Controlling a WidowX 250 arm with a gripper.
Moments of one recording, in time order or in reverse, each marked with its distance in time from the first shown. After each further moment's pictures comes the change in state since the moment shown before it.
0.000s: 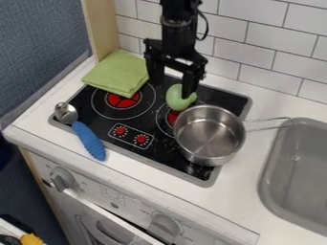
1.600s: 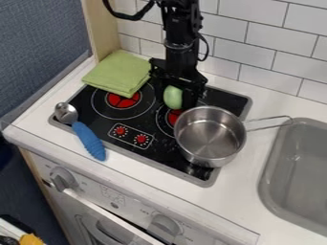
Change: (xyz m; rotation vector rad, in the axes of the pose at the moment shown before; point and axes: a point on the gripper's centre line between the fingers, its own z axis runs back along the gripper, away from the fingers) arm 0.003 0.001 -0.035 -0.021 0.037 -0.037
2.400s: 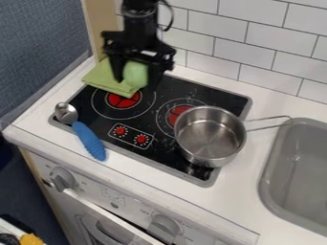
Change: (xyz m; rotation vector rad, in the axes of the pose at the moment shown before) arm -0.060 0.032 0.064 0.112 -0.064 0.328
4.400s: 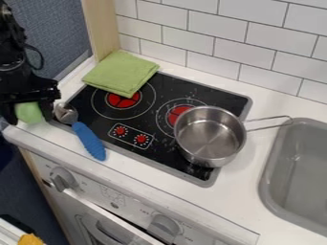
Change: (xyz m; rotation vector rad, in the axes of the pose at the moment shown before) arm -0.064 0.153 -0.066 0.032 -0.021 0.496
